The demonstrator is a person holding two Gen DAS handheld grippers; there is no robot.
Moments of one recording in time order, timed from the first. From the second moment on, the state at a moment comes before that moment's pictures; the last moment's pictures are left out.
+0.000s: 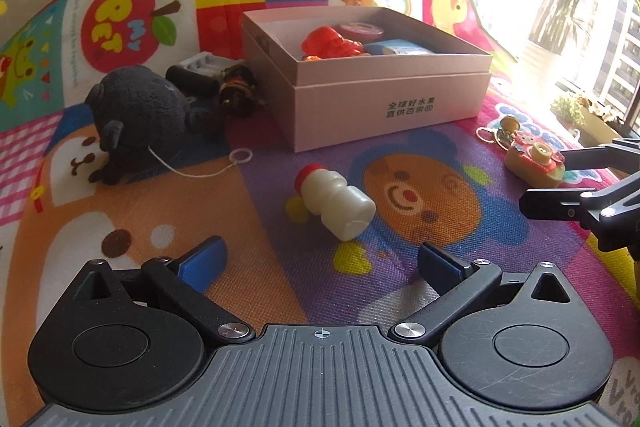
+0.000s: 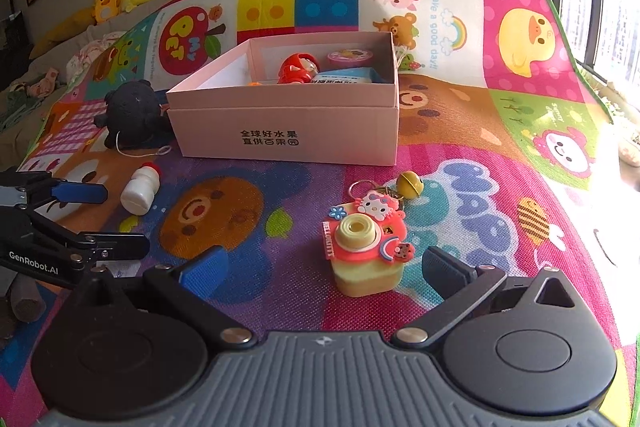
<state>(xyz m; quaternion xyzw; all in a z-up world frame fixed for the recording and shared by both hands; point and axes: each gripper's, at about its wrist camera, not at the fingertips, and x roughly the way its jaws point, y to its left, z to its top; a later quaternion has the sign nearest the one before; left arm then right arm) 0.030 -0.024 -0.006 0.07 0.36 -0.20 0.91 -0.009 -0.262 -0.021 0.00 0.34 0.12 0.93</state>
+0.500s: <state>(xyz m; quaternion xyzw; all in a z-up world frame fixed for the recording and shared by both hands) 0.034 -0.016 -0.002 0.02 0.35 -0.21 0.91 -0.022 -0.241 -0.017 -0.02 0.34 0.23 0.91</state>
